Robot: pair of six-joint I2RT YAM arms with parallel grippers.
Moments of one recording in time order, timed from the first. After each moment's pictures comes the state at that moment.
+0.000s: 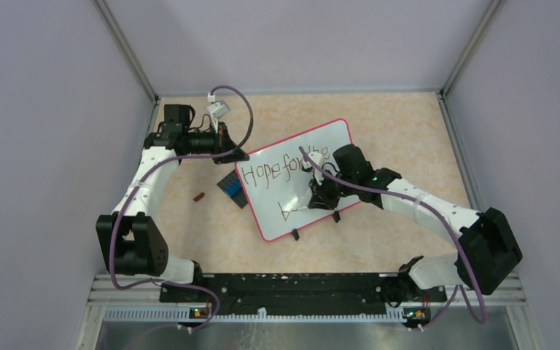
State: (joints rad) left arm -0.04 1.45 1.25 -0.66 1.11 0.27; right arm 0.68 1.34 0.90 -0.35 -0.50 -0.23
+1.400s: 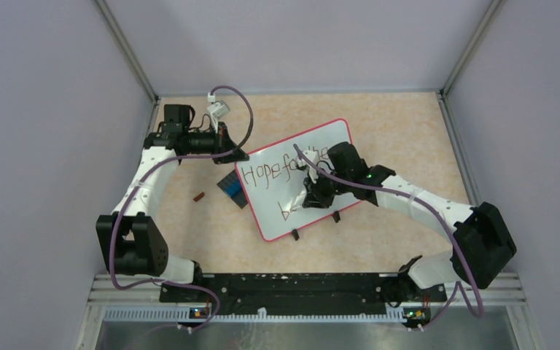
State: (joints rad) left arm -0.04 1.45 1.25 -0.66 1.11 0.28; right arm 0.71 1.38 0.95 -0.34 -0.52 -0.21
